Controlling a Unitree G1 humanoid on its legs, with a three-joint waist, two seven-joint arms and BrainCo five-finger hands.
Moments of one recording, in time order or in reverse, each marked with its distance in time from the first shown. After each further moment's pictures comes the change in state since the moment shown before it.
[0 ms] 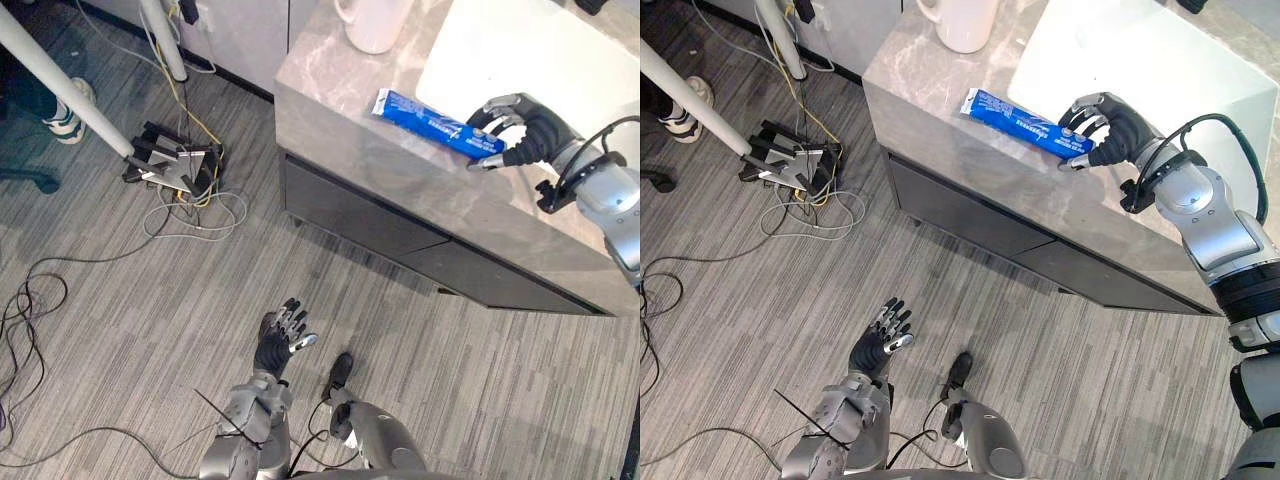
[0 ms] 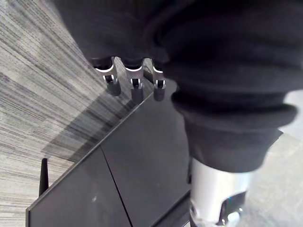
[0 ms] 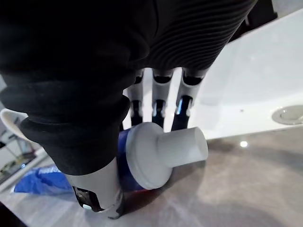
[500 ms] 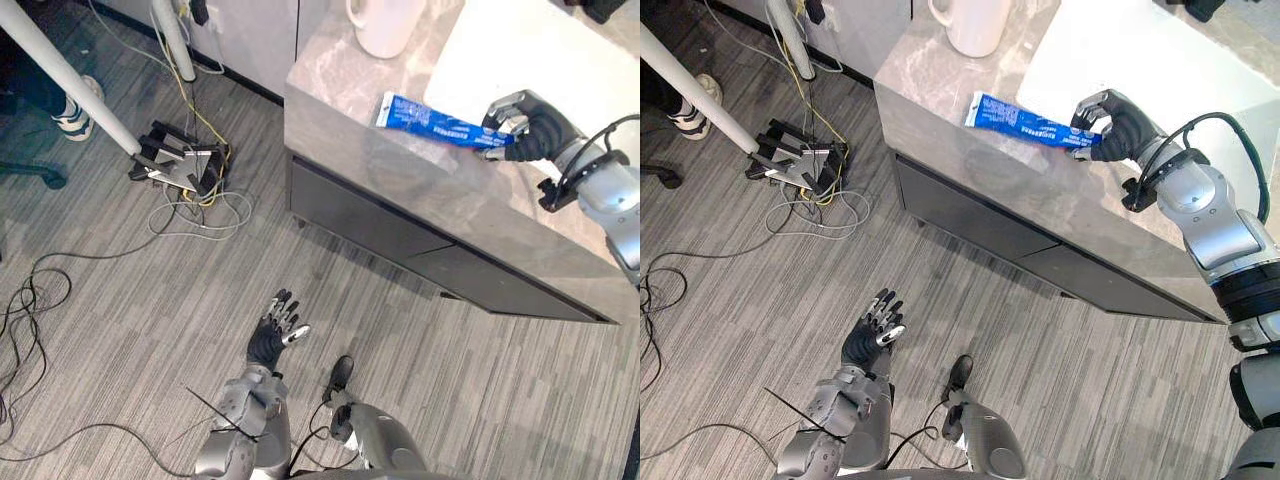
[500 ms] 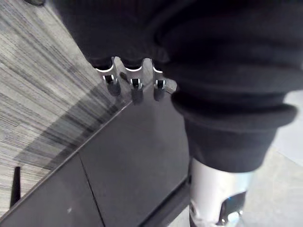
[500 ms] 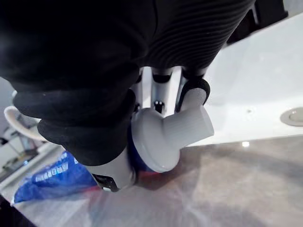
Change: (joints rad) left arm -0.003 0.036 0.059 -0.156 -0.004 -0.018 0.012; right arm 0.027 0.003 -0.006 -0.020 -0.011 0.002 0.027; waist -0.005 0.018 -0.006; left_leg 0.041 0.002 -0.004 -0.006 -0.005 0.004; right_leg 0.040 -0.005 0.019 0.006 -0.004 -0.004
